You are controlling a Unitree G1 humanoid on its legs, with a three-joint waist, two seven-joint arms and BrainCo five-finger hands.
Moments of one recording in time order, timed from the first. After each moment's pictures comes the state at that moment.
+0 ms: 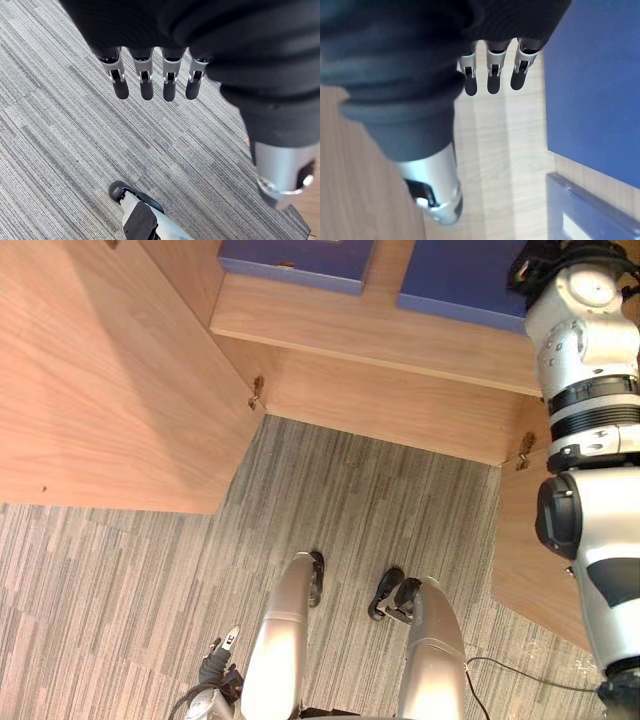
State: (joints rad) left arm 0.09 0.02 0.21 0.85 -0.39 -0.09 0.08; right arm -1.48 -0.56 0.08 0.90 0.35 0.08 -0.25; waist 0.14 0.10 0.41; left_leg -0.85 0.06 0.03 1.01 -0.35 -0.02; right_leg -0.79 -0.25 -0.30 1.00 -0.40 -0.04
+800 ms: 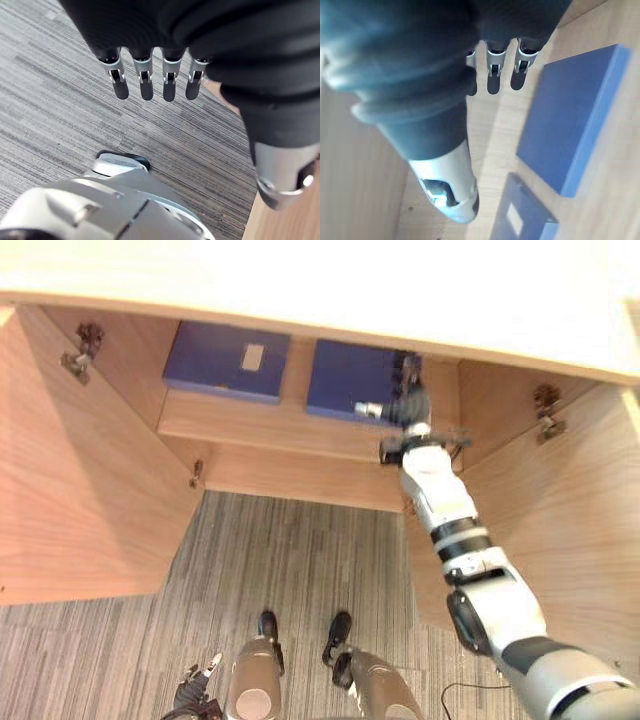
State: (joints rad) left arm 0.15 0.11 0.21 0.95 -0.26 -0.10 0.08; right arm -0.75 -0.18 0.10 0.62 0.12 0.01 -0.23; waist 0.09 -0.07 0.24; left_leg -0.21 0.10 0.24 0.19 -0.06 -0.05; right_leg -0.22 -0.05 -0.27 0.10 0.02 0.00
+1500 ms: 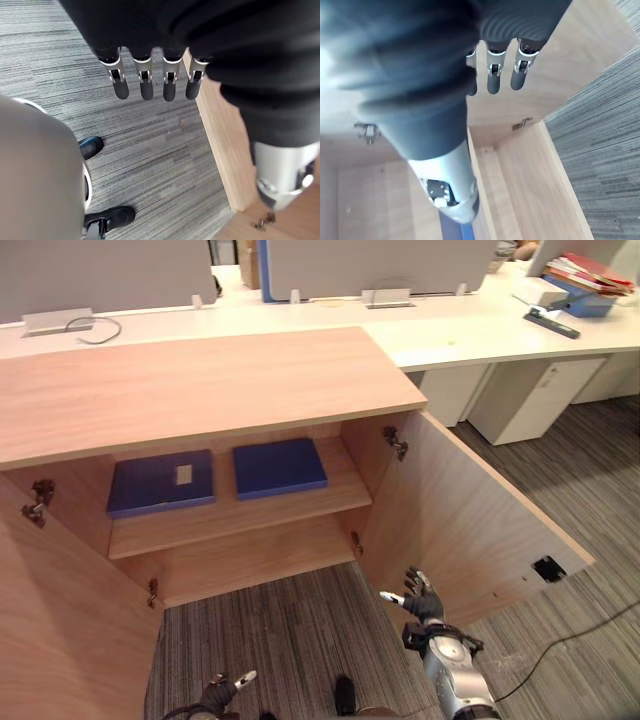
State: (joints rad) left arm 0.05 0.10 0.06 1.06 0.09 -0.03 0.06; right arm 0.09 -0.05 -0.05 0.43 0.18 0.01 -0.11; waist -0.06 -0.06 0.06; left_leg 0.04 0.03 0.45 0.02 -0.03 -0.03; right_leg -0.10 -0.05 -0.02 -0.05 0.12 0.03
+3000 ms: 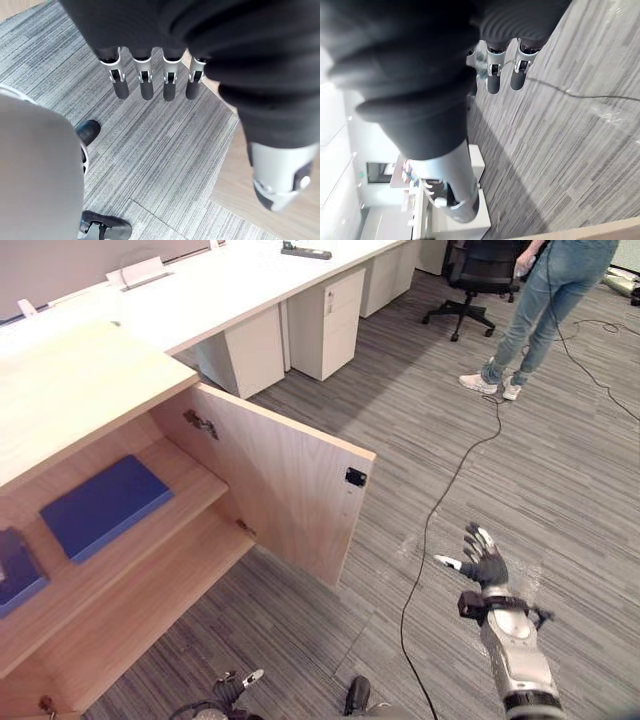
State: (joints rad) left arm 0.06 0.09 0.11 1.05 0.08 -0.03 0.05; right arm -0.06 -0.31 -0.11 0.26 0.14 -0.02 -0.05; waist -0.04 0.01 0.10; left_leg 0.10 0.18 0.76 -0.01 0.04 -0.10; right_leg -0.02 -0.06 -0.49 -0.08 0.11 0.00
